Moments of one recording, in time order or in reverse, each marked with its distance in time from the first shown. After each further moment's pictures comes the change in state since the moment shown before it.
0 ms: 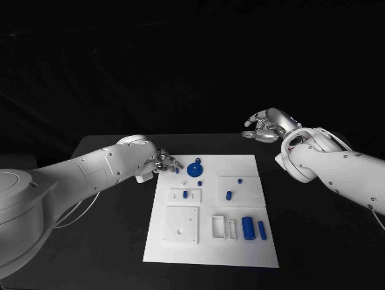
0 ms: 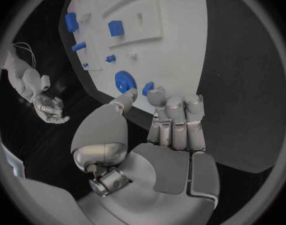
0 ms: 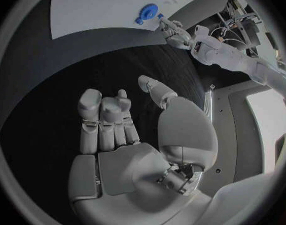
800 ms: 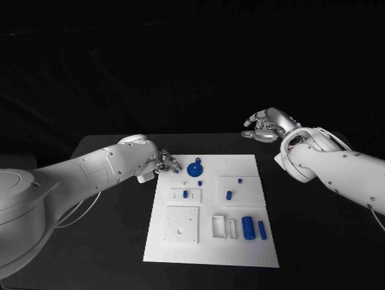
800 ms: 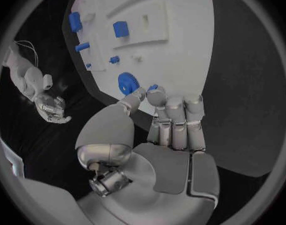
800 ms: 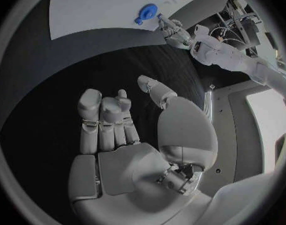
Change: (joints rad) left arm 0.000 0.008 0.000 -0.007 0.018 0.020 0.013; left_hand 0.072 0.098 -0.006 -0.098 0.000 0.007 0.000 0.002 -0.001 0.000 0.000 0.000 0.000 0.000 0.000 0.000 0.002 -0.001 -0.003 0.004 0.000 0.006; right arm 0.000 0.002 0.000 -0.001 0.000 0.002 0.000; right_hand 0.004 0.004 0.000 0.000 0.000 0.002 0.002 0.000 0.000 0.000 0.000 0.000 -0.001 0.000 0.000 0.000 0.000 0.000 0.003 -0.003 0.000 0.001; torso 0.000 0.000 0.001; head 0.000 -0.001
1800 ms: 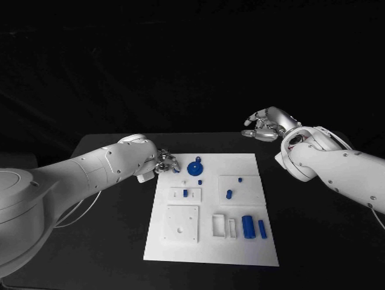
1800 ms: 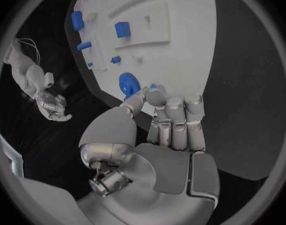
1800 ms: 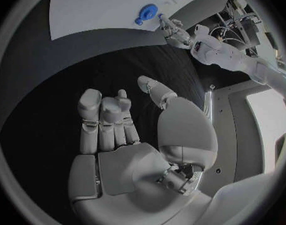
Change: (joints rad) left arm -0.003 -0.009 -0.001 0.007 0.027 -0.004 0.011; left_hand -0.005 0.109 0.035 -0.143 0.097 0.096 -0.027 0.018 -0.025 0.050 -0.025 -0.041 -0.036 0.018 -0.017 -0.006 -0.008 0.003 0.000 0.000 0.000 0.005; right arm 0.000 0.000 0.000 -0.001 0.000 0.003 0.000; right_hand -0.004 0.004 0.000 0.000 0.000 -0.002 -0.002 0.000 0.001 0.000 0.000 0.000 -0.001 0.000 0.000 0.000 0.001 0.000 0.000 0.003 0.000 0.000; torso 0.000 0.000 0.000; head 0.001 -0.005
